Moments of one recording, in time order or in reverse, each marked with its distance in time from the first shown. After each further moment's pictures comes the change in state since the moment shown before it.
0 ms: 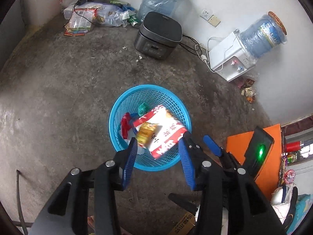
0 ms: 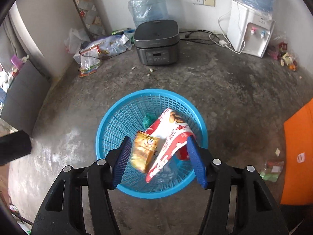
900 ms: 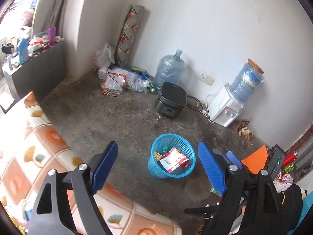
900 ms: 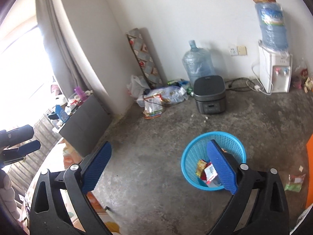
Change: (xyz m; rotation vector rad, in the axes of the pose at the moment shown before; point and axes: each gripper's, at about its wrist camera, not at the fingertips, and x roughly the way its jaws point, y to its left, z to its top) left arm -0.308 0.057 -0.128 0.027 -0.496 0.099; right arm -0.214 0.100 -0.033 -0.115 -0.349 0.370
